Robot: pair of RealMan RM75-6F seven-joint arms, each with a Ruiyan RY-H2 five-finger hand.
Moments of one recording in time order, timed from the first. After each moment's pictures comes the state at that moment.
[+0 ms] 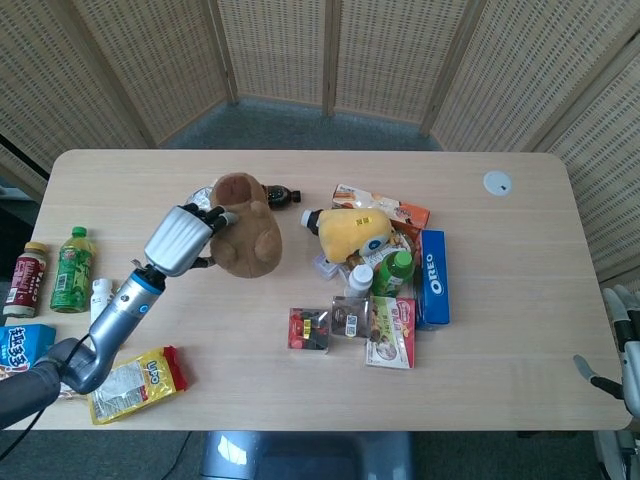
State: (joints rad) left arm -0.77 -1.48 -0.13 -1.15 1.58 1.28 0.00; right arm -0.01 -1.06 0.09 -1.61 -1.49 1.59 -0.03
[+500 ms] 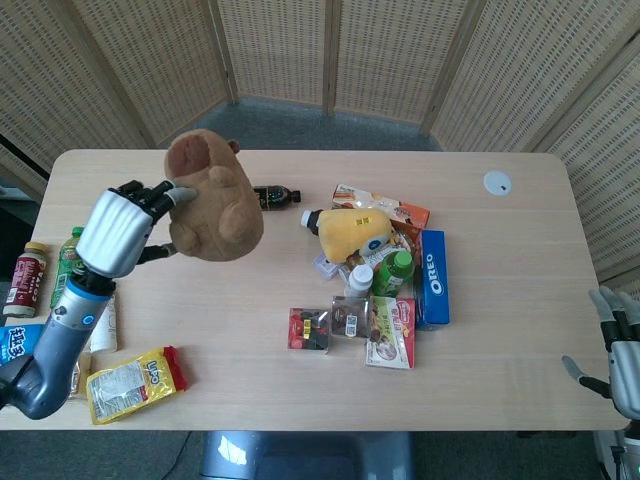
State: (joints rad) left arm -0.67 -1.19 -0.23 -1.56 1.57 1.45 0.08; right arm 0.00 -1.10 0.08 -1.57 -1.51 1.58 0.01
